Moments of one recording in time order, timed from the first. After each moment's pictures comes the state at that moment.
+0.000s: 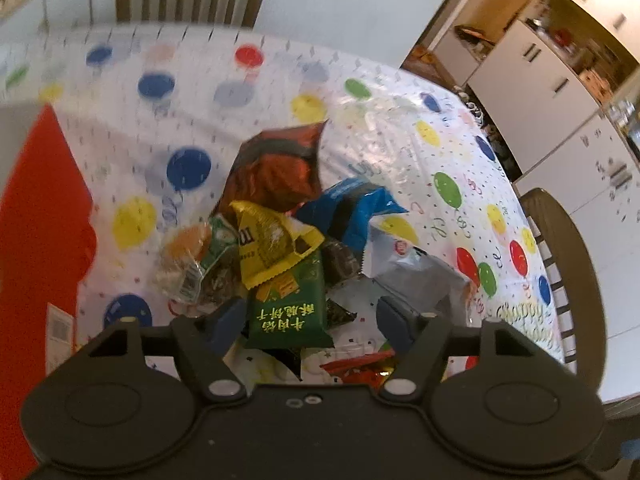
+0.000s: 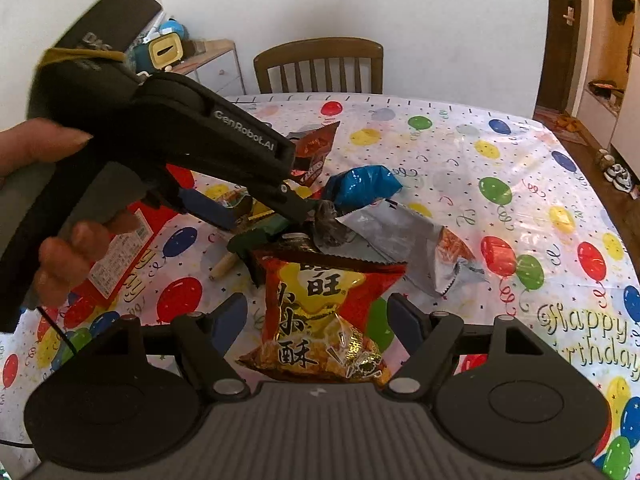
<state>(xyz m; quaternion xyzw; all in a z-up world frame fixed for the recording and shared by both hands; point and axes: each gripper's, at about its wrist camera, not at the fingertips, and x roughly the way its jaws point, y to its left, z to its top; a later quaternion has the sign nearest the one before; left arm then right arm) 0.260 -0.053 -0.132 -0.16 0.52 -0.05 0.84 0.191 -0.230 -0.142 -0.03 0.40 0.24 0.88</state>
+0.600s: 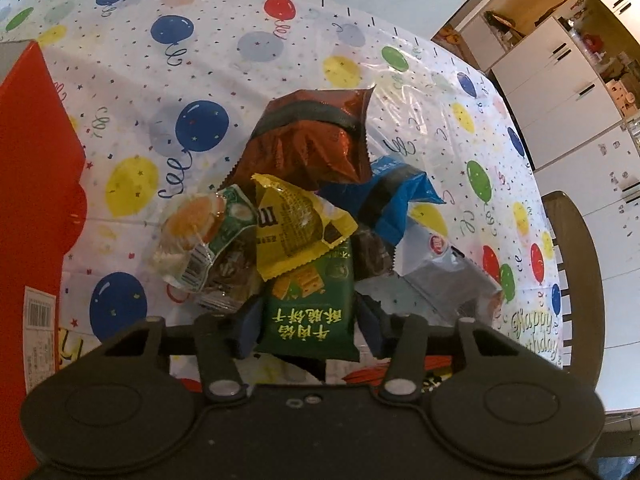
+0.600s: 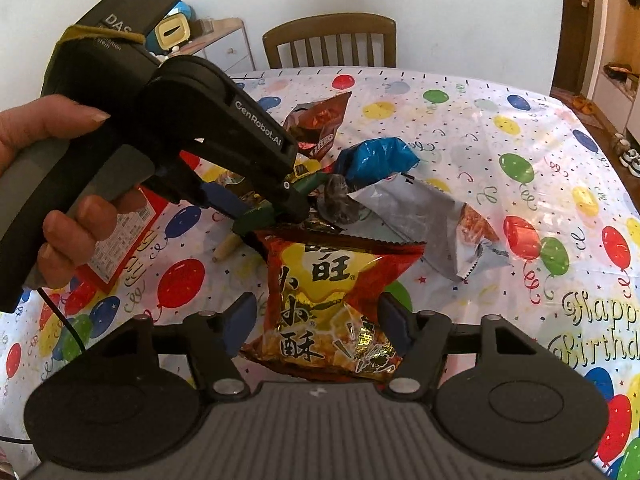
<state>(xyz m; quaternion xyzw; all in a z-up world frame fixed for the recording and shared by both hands) 0.281 -0.043 -0.158 -0.19 0.57 -0.04 0.80 0.201 -0.225 -0.157 -0.03 0.43 0.26 0.86</state>
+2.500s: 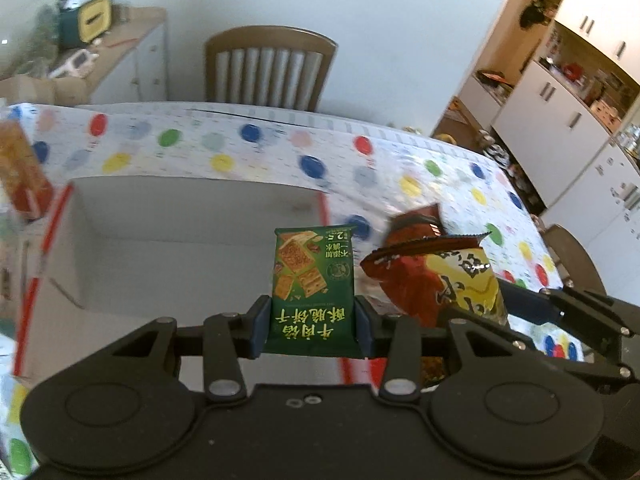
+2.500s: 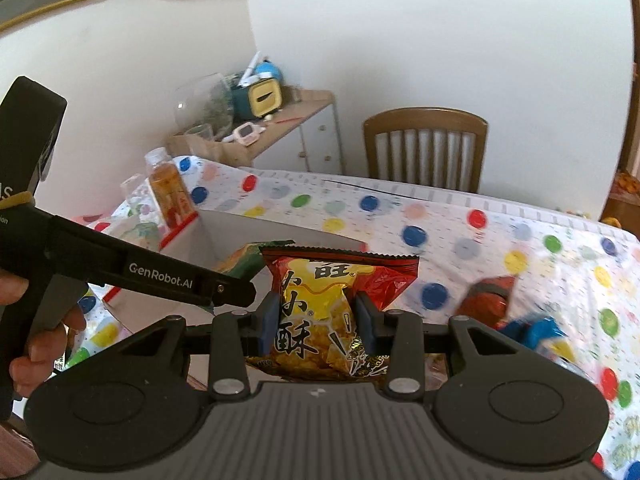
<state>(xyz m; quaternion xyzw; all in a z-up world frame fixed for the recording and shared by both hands) 0.155 0.112 -0.020 -0.11 0.46 0.00 0.88 0.172 -0.050 -0.024 -0.03 0.34 0.34 0.88</state>
